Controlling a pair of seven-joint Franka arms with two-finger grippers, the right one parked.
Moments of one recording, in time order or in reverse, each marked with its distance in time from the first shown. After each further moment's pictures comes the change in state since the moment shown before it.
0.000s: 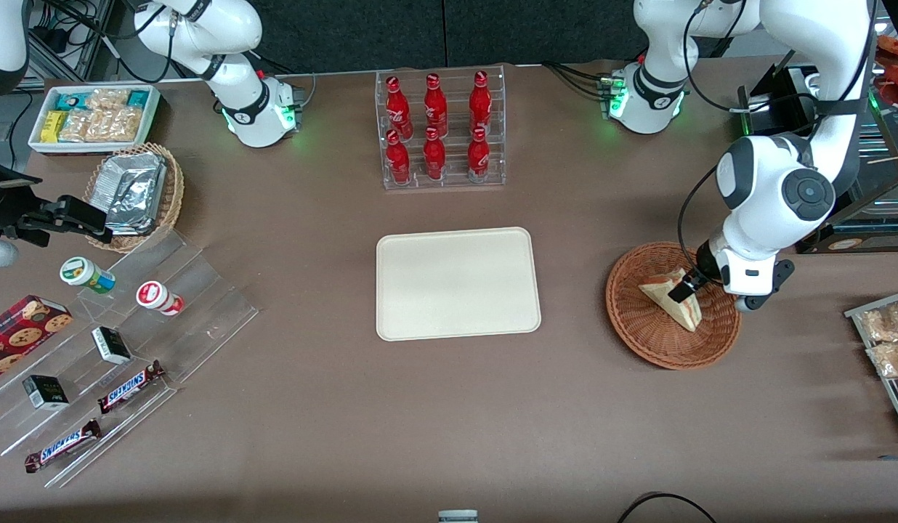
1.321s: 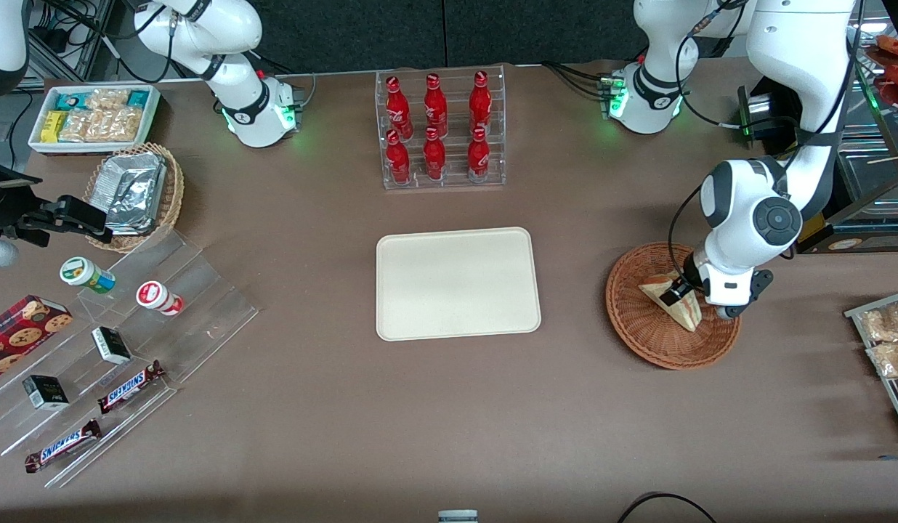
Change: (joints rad) arm 0.000 0.107 0.005 -0.019 0.031 0.076 -0.006
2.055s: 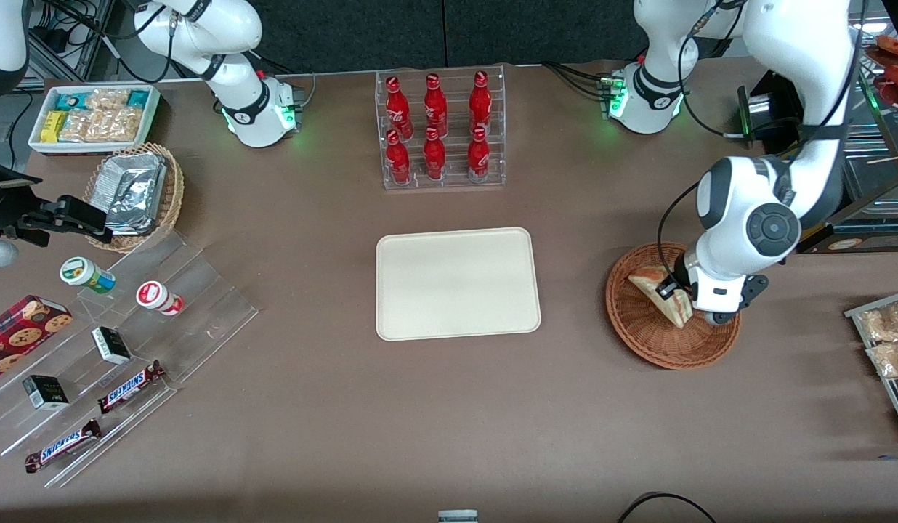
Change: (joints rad) arm -0.077 -0.022 -0.012 0.254 0.051 -0.418 -0.018
